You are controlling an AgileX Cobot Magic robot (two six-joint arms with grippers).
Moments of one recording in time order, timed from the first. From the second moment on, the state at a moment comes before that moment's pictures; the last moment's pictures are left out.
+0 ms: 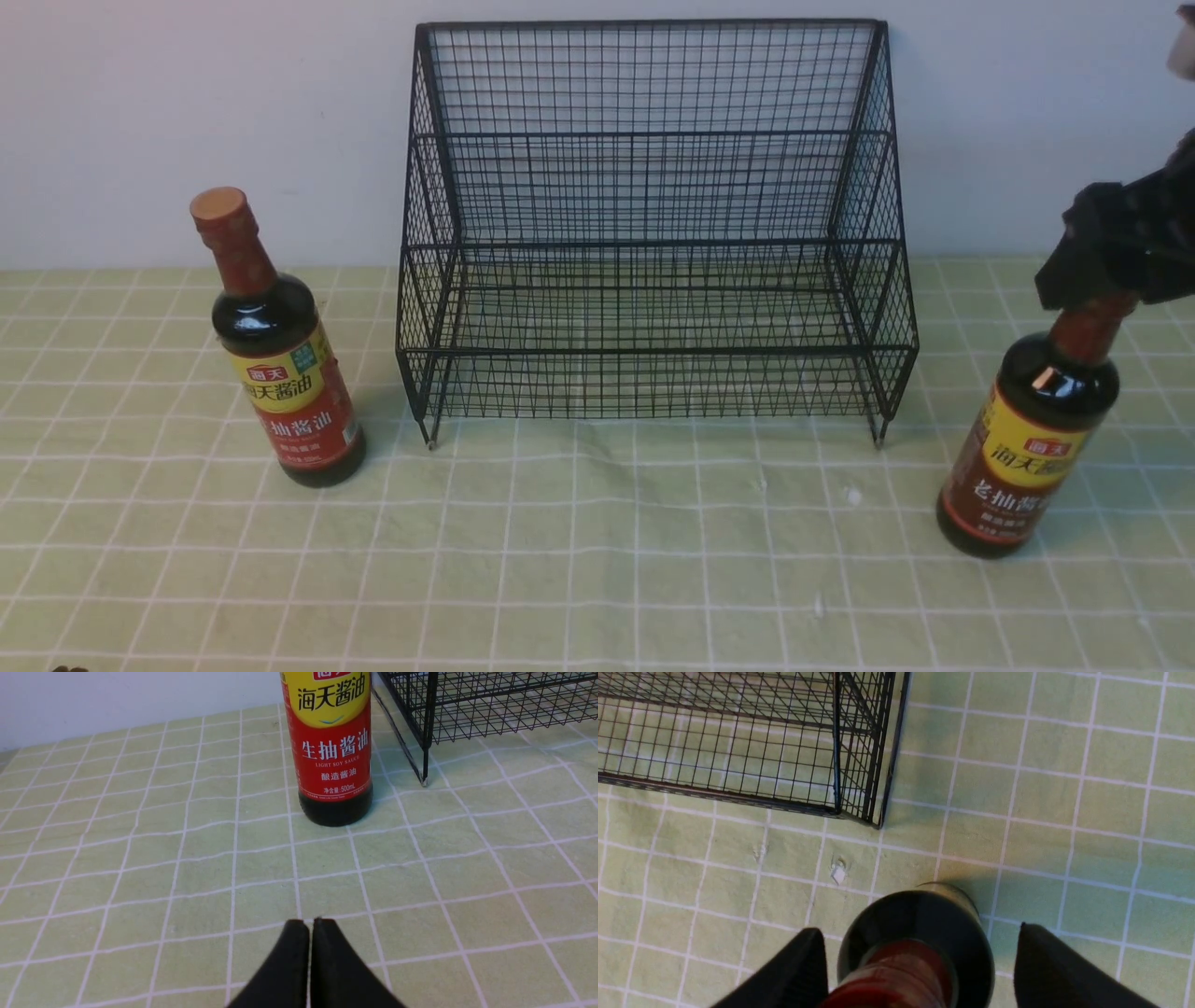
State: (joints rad) right arm 0.03 1.50 -1.36 0.22 1.16 -0.15; left arm -0.06 -0.01 0.02 -0.01 0.39 0.12
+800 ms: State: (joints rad) right arm 0.03 1.48 -1.53 0.23 1.30 -0.15; left arm -0.06 -0.01 0.02 -0.01 0.39 0.12
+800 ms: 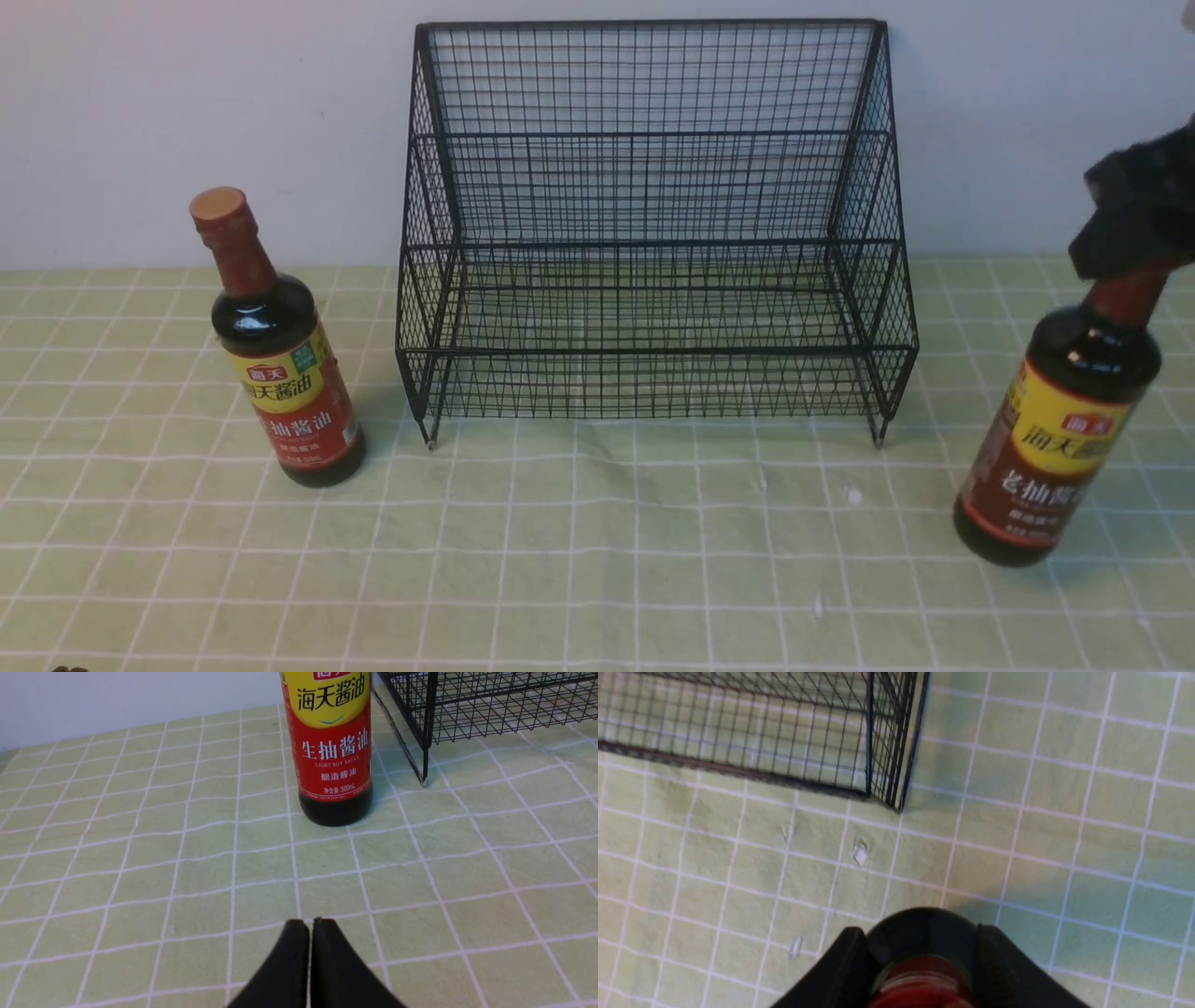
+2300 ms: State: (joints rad) right arm 0.18 1.73 -1.76 0.42 0.98 -0.37; left arm -0.06 -0.01 0.02 -0.01 0.39 0.12
